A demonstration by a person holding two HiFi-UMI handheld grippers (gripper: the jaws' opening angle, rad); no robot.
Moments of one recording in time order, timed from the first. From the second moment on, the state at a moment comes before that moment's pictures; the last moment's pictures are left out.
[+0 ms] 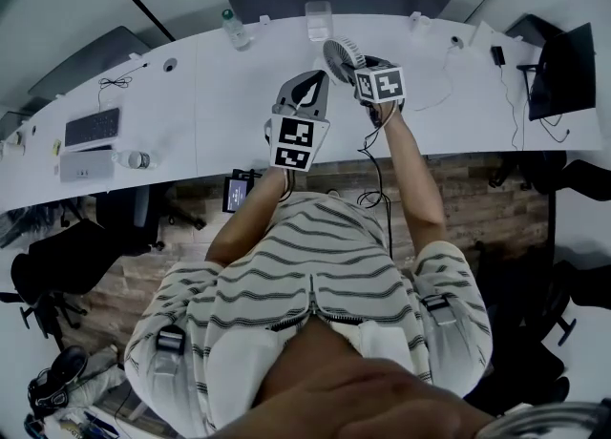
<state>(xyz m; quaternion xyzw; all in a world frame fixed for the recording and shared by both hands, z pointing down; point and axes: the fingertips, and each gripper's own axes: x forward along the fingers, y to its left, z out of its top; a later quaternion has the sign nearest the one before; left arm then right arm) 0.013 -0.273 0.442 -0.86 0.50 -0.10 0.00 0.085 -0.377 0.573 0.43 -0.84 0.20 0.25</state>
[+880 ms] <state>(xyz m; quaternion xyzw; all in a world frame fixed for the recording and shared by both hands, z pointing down) 0.010 -0.265 0.434 -0.85 0.51 -0.07 -0.01 0.089 -0.331 0.483 0.52 -0.84 0.14 0.13</state>
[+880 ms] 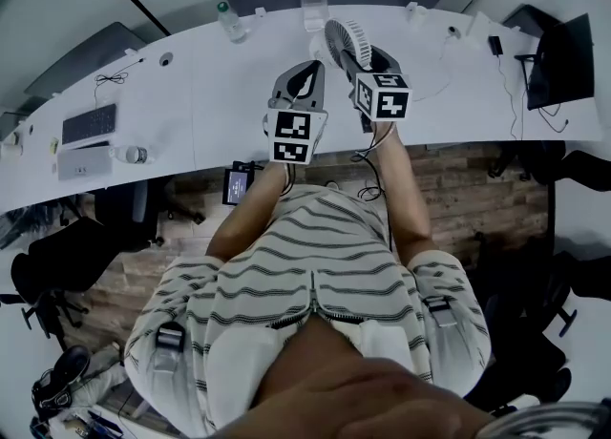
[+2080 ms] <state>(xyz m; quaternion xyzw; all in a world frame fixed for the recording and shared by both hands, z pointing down) 0.013 -0.261 0.430 -0.85 0.52 -0.05 -0.02 0.095 -0.281 0.427 0.57 -0.81 0.08 0.06</state>
